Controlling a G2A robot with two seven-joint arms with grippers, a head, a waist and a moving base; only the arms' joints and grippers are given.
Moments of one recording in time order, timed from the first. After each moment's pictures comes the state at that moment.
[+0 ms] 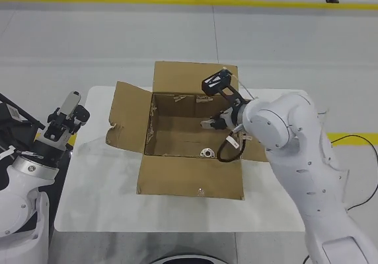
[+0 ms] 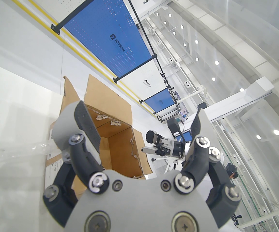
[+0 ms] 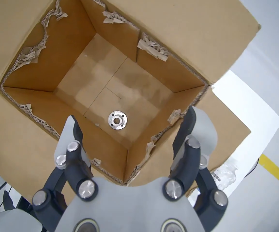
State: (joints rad) left arm 1.51 -1.26 -1.91 -2.19 0.00 0.05 -0.48; right arm -0.57 -1.37 1.03 -1.66 -1.02 -0.02 1.45
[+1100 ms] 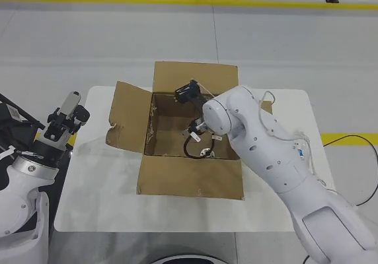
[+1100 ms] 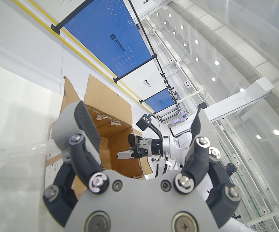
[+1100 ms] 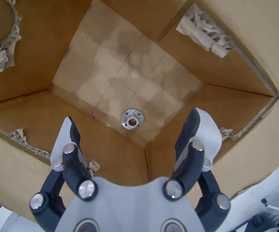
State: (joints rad) left arm 1.51 -1.26 -1.91 -2.19 0.00 0.05 -0.48; right arm -0.34 -1.49 0.73 -1.25 -0.94 0.15 1.48
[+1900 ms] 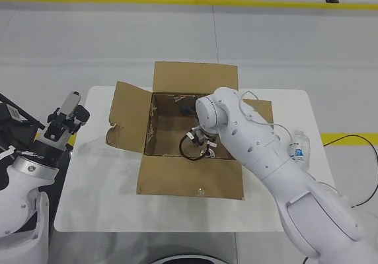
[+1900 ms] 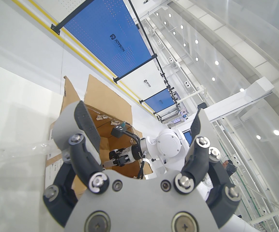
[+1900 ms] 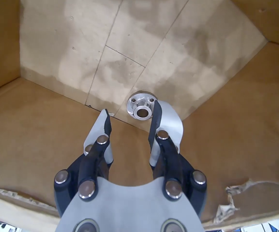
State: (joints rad) left arm 1.51 -1.26 -1.91 -2.19 0.00 0.05 -0.48; right arm -0.27 -1.59 0.64 -0.85 -0.79 0.19 1.48
